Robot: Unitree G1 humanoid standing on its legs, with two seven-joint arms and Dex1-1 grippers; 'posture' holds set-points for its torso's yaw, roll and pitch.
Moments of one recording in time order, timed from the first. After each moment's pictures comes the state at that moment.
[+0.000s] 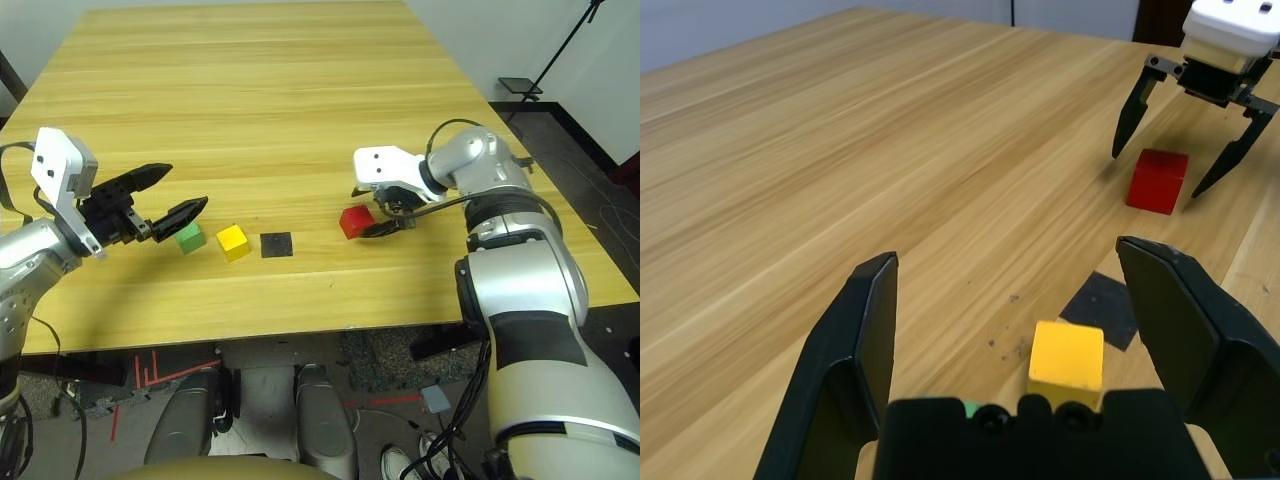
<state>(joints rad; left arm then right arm) -0.25 0.59 0.11 -0.50 -0.56 0.68 -0.54 -1.20 -0.62 0.34 1.32 -0.38 -0.49 1.38</state>
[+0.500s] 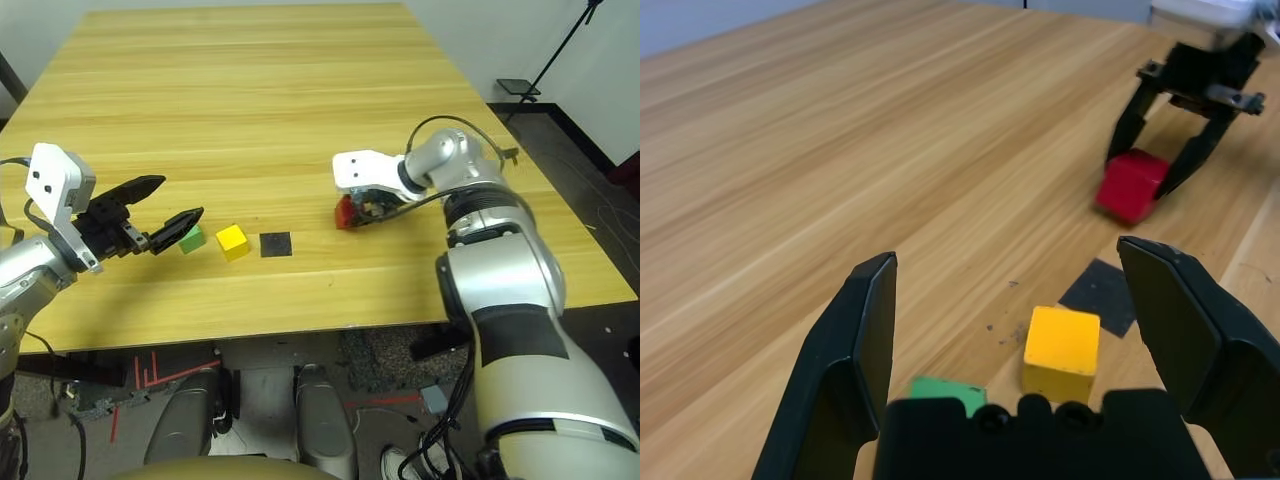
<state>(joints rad) -0.23 0.59 0.13 -0.55 -0.57 0.75 -0.51 -1.25 -0.45 0.26 1.27 -0.30 -0.20 1.47</state>
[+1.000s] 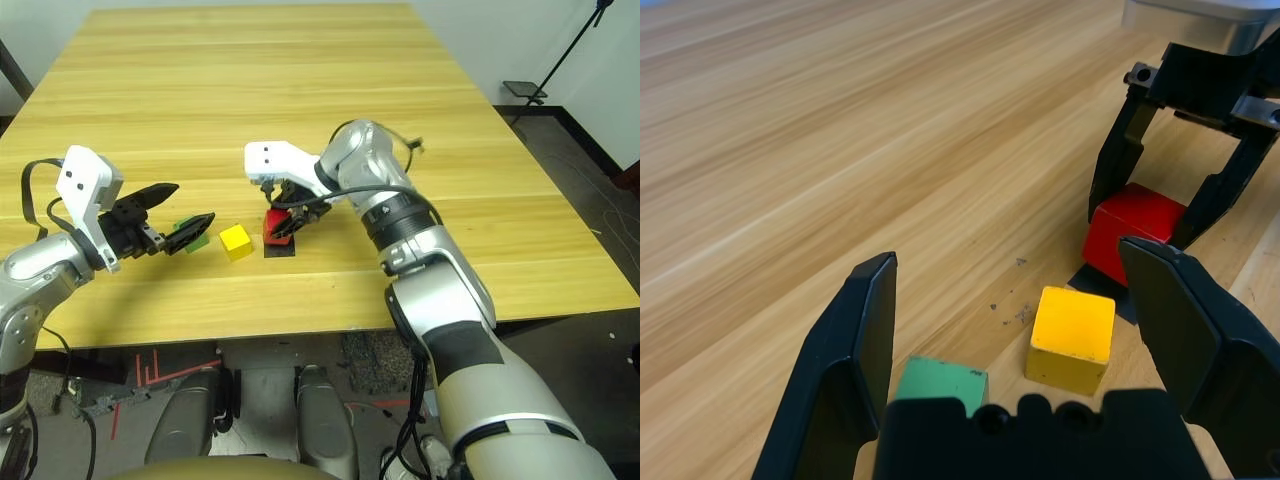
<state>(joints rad) -0.26 0.54 0.06 -0.49 -0.50 0.75 -0.46 -1.08 -0.38 0.47 0.48 -0.34 0.50 1.54</state>
